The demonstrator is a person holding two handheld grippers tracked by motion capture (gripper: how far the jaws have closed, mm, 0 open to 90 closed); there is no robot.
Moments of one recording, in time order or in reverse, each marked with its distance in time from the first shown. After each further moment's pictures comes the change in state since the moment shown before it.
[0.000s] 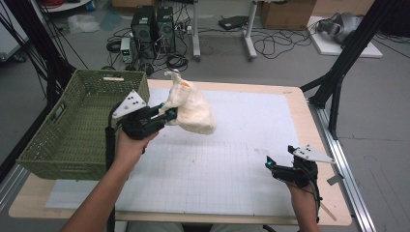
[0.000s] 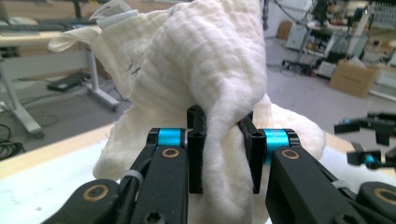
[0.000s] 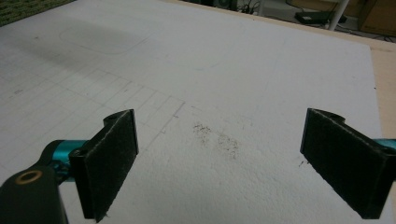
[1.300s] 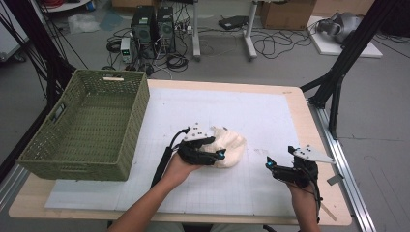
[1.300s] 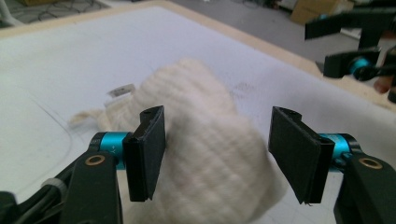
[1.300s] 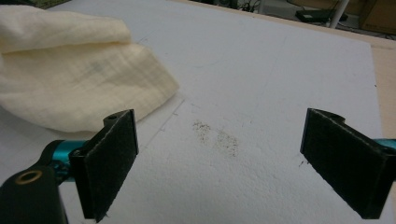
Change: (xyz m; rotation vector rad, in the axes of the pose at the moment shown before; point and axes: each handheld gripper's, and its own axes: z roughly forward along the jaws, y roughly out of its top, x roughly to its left) left arm -0.065 -0.085 0.097 0.254 -0.175 -0.027; right arm -0.001 -0.001 0.000 0.005 0.002 0.000
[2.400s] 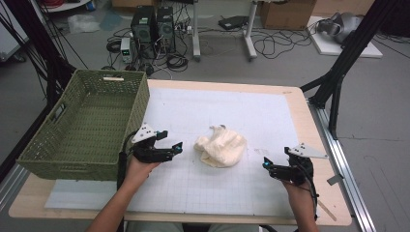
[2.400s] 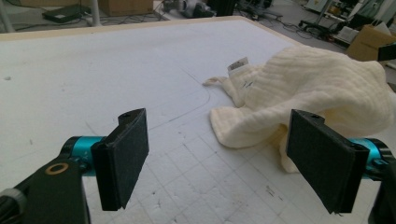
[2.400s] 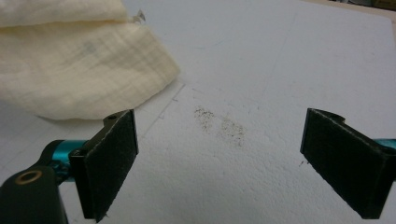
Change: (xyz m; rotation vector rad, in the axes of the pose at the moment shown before) left arm 0.066 -0.045 -0.086 -0.088 0.210 -0.098; right arm -0.001 -0.002 0.015 0.075 0.011 0.015
